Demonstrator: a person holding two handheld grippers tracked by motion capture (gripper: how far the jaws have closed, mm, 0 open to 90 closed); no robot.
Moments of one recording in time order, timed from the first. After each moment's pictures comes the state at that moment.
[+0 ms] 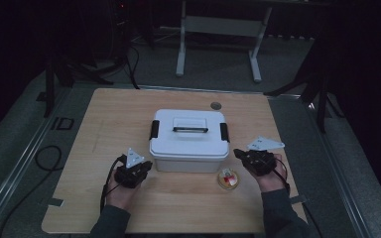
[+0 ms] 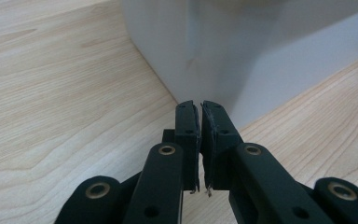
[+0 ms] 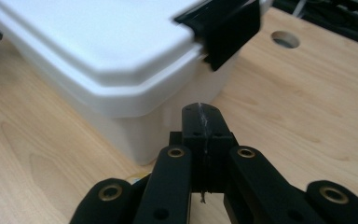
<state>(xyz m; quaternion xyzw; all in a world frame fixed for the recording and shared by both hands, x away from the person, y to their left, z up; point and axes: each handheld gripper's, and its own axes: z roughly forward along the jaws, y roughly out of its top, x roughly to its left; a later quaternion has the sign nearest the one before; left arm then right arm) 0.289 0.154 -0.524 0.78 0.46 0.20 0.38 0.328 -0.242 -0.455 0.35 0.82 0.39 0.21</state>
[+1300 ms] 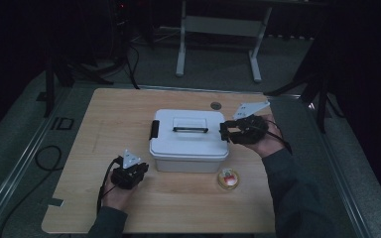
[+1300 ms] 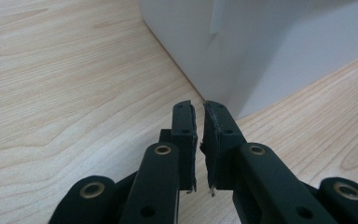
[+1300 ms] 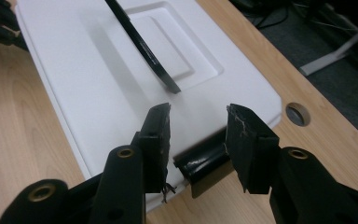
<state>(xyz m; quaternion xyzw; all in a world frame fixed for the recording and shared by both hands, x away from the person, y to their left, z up) 0.288 0.162 -0.530 0.78 0.47 0.20 0.37 0.382 -0.199 -0.371 0.21 0.90 0.35 0.18</state>
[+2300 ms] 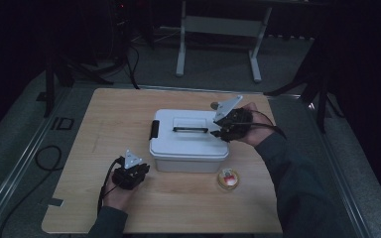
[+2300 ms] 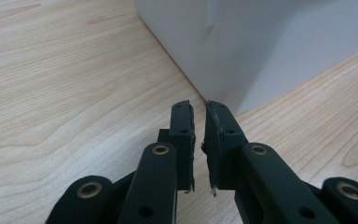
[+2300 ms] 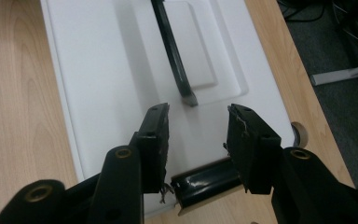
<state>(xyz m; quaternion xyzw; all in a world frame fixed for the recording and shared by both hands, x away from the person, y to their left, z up) 0.289 0.160 -0.533 0.78 0.47 0.20 0.36 0.394 -0.157 -0.358 0.08 0.95 0.24 0.19</state>
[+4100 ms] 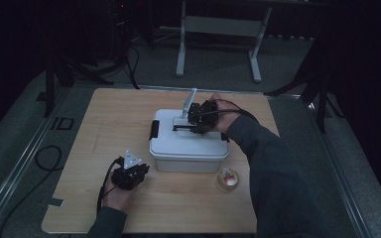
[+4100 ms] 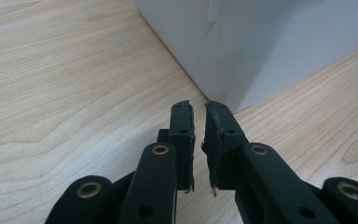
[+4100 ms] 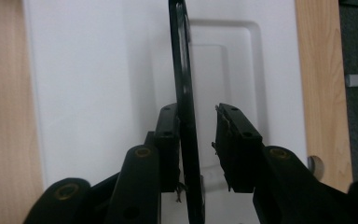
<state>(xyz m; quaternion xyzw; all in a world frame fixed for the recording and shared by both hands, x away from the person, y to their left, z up) 0.288 0.162 -0.534 0.78 0.47 0.19 0.36 0.426 -0.075 -0.365 0.01 0.98 0.14 0.14</state>
